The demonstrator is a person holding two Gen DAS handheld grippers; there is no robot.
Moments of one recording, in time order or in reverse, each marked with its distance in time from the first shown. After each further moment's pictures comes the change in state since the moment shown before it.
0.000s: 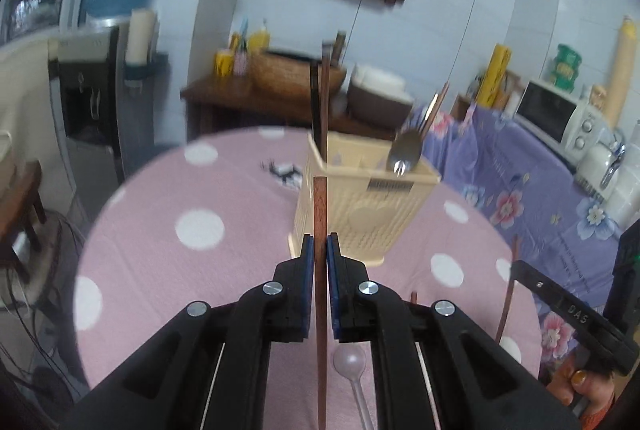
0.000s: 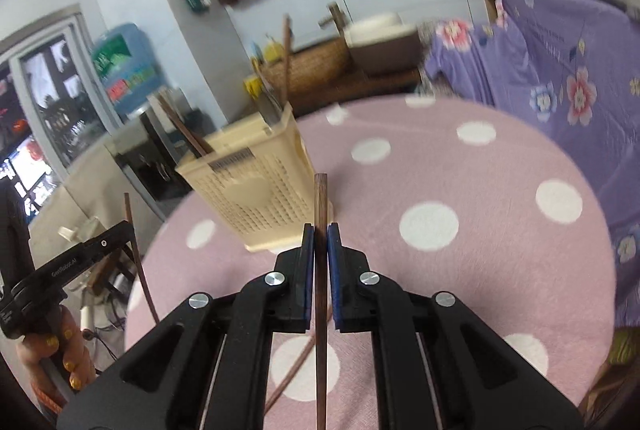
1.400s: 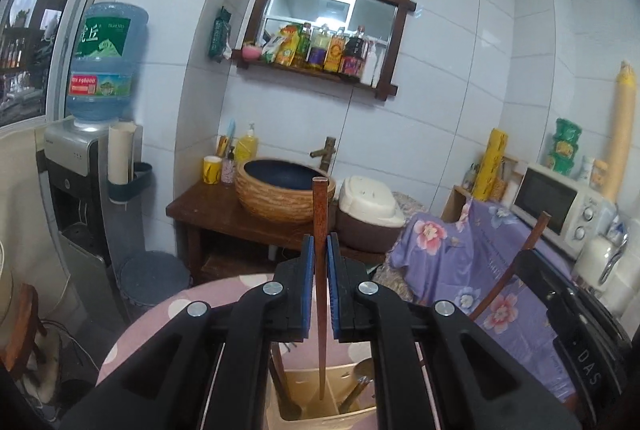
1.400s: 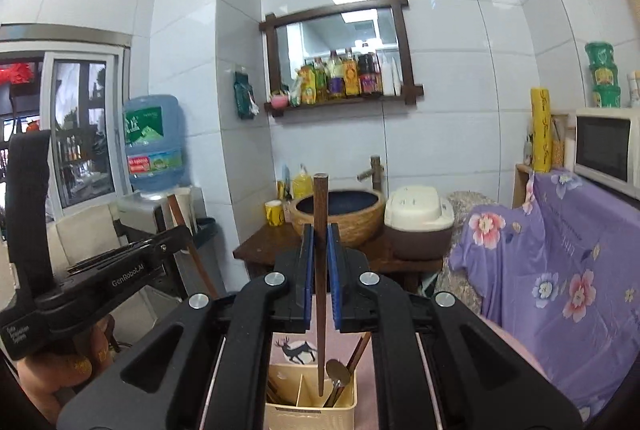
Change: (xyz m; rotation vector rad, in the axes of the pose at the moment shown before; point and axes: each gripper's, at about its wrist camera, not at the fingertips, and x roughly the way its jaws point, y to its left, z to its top) left arm 0.024 -0.047 0.169 0.007 -0.237 0.001; right arm -0.008 0.130 0.183 -0.261 -0.363 -0.038
